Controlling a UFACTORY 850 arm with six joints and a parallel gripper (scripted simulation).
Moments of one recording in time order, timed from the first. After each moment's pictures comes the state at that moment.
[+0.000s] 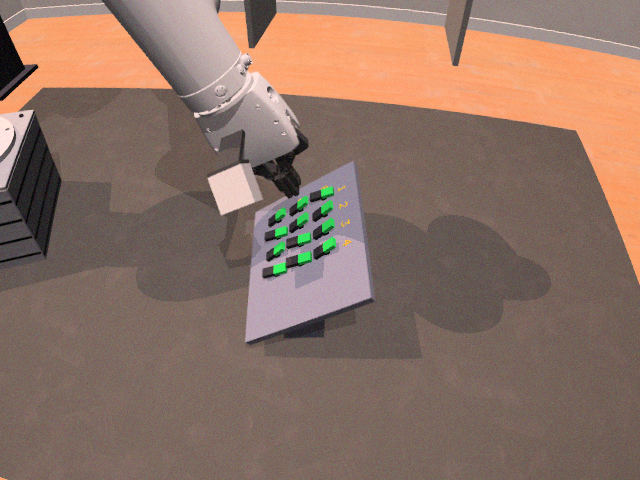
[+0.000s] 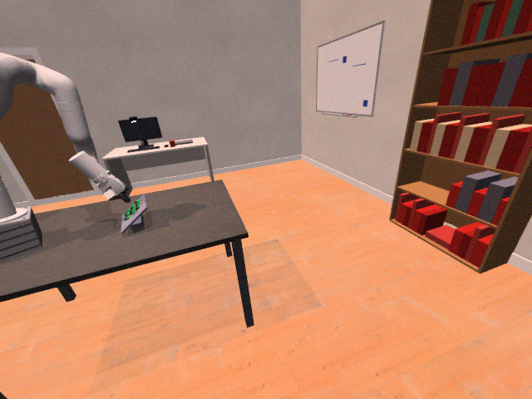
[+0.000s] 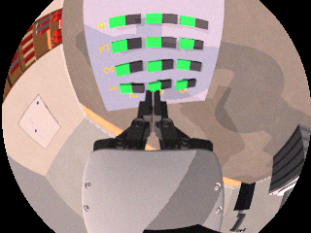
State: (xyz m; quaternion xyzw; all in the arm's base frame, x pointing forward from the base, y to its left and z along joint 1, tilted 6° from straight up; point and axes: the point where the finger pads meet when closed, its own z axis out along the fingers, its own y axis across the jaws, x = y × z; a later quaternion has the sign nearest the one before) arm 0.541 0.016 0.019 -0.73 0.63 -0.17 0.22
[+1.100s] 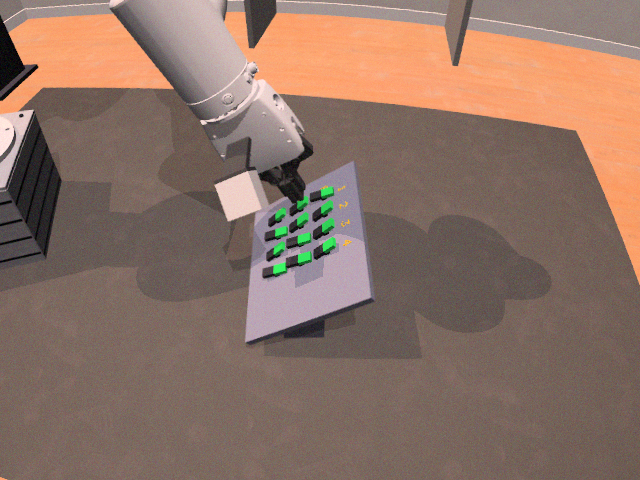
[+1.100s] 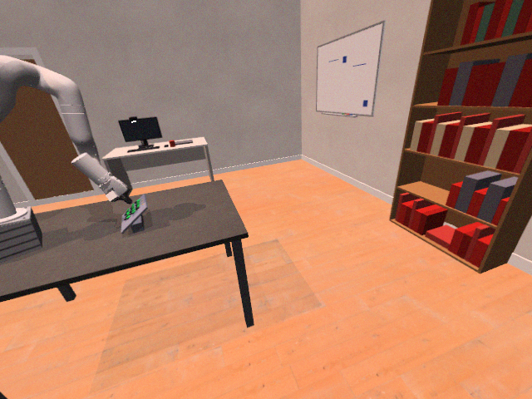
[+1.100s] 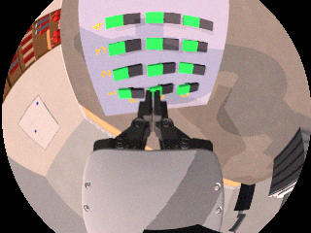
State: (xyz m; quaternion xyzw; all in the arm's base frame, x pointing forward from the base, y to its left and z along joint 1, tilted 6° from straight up) arm 0.548 0.017 0.010 -0.73 0.63 -0.17 0.21
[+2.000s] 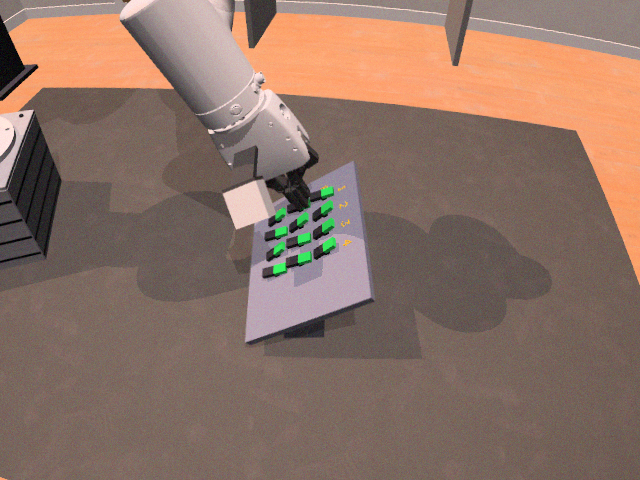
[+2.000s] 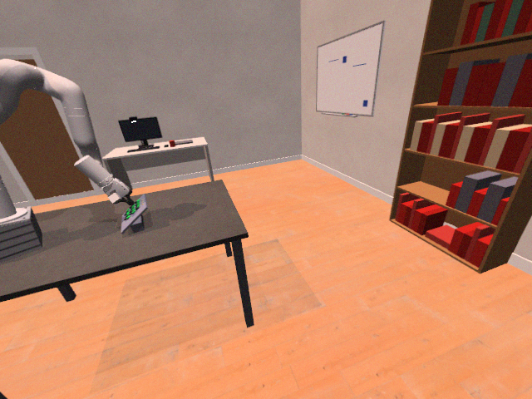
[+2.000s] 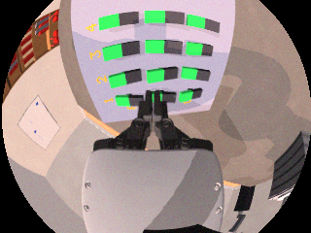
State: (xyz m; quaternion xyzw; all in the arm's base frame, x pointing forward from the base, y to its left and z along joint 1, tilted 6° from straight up) arm 0.556 0.019 -0.003 -0.73 0.63 -0.17 0.22
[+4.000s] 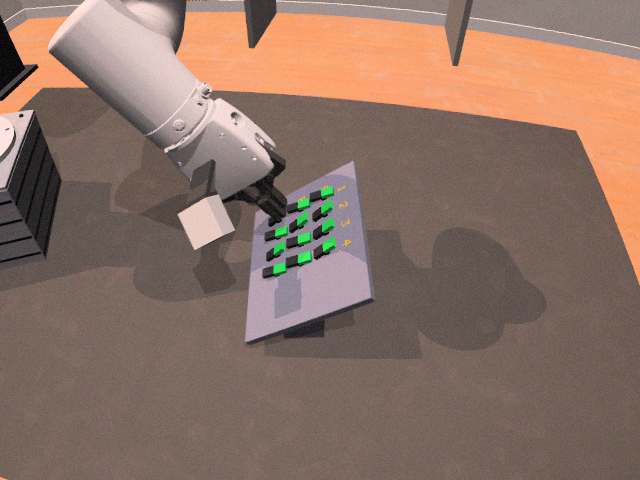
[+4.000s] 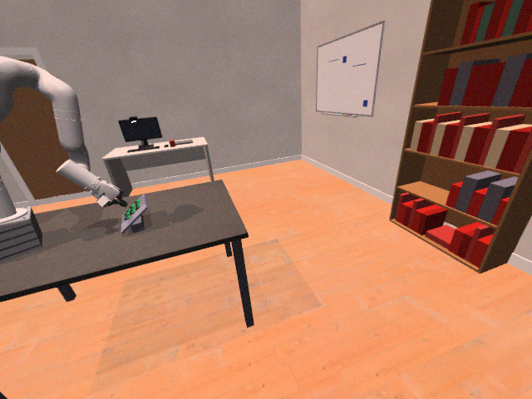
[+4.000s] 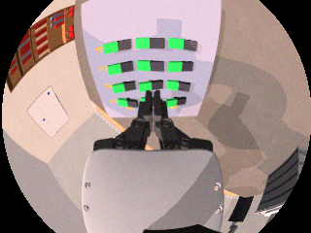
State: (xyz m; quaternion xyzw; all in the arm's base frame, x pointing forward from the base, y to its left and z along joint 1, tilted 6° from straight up) arm 0.528 -0.019 0.008 -0.71 0.62 -0.22 0.26
